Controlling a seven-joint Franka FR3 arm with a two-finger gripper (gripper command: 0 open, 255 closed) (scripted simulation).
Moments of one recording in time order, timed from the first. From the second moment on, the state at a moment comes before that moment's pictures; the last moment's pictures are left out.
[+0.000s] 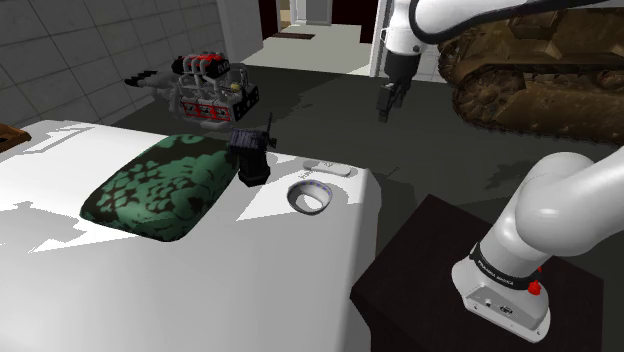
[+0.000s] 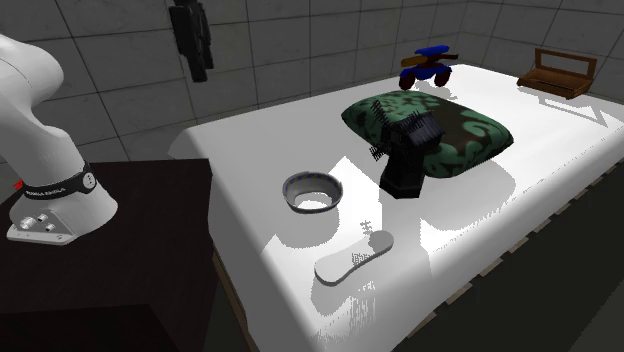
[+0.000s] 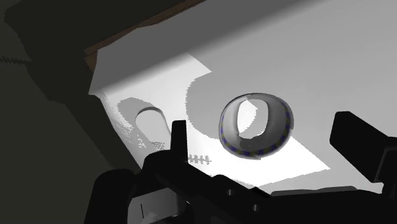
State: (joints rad) arm 0.02 -0.58 -0.07 -2.42 -0.10 1.88 -0.13
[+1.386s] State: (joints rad) arm 0.01 0.20 -0.20 -2.17 0.01 2.39 -0.51
